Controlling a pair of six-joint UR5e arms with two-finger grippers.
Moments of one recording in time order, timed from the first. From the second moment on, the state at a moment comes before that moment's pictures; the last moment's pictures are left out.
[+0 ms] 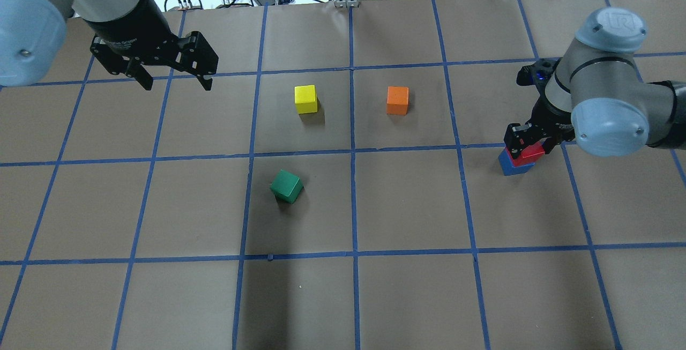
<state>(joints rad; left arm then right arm) -1.56 -1.59 -1.54 -1.54 1.59 0.06 1.33 -1.39 1.98 -2.08 -1.61 -0.36</state>
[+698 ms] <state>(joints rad) -1.56 -1.59 -1.54 -1.54 1.59 0.06 1.34 -1.45 1.86 -1.88 -1.65 -0.30</state>
